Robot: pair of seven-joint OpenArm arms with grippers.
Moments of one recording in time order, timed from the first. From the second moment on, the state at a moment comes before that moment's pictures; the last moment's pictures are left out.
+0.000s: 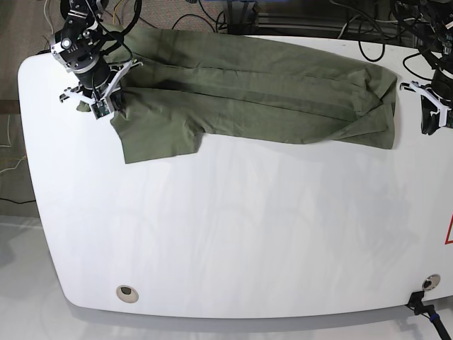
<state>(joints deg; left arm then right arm) 23.0 -17.8 -44.1 101.1 -12.5 -42.0 24.1 -25.9 5.4 27.2 112.4 4.1 40.6 -41.5</state>
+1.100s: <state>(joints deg) 24.0 -17.7 -39.7 101.1 -12.5 -41.8 24.2 -23.3 5.3 27.3 113.1 3.9 40.6 -39.2</state>
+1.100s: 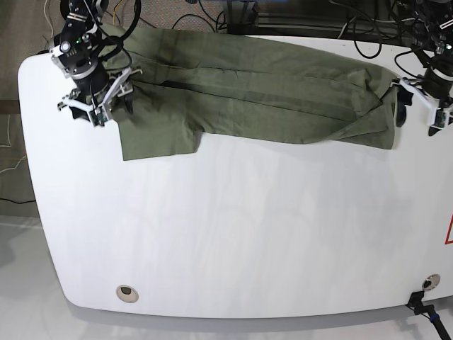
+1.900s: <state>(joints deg) 24.9 -9.5 -28.4 104.3 -12.1 -41.8 23.9 -31.6 -1.9 20.0 113.1 11.9 40.2 -34.8</state>
